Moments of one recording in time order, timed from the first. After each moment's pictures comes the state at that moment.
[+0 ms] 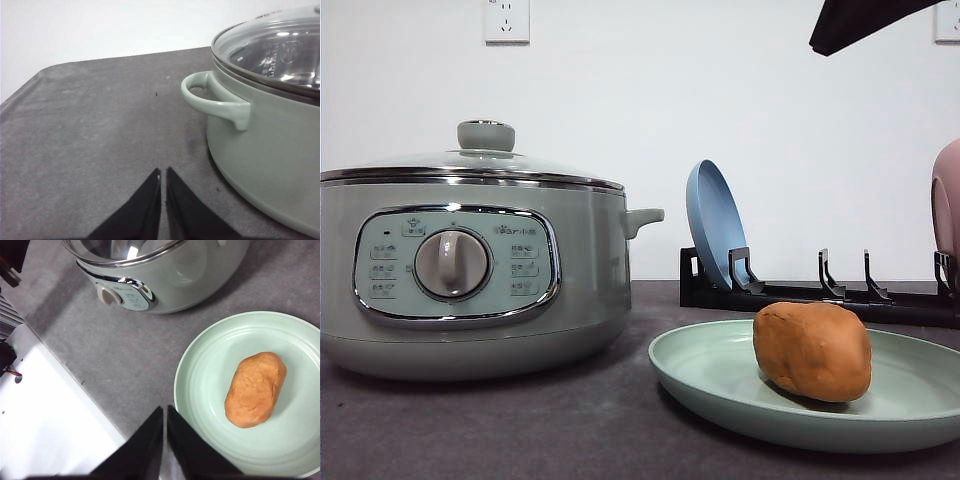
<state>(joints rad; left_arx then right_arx) 0.05 0.00 0.03 -0.18 0.04 0.12 0.60 1.00 1.03 -0.89 -0.39 0.15</state>
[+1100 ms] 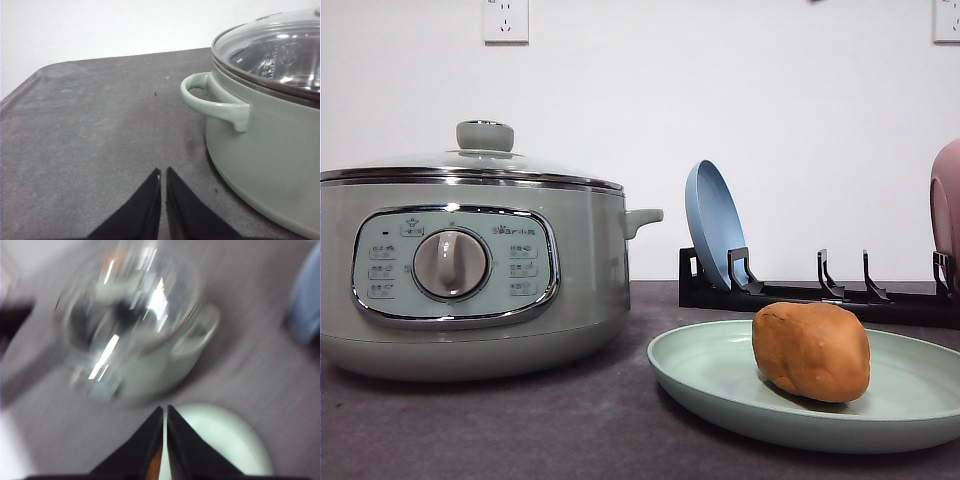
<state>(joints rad) 0.05 0.01 0.03 -0.18 0.04 0.11 0.43 0.90 0.98 -0.58 -0.39 0.01</state>
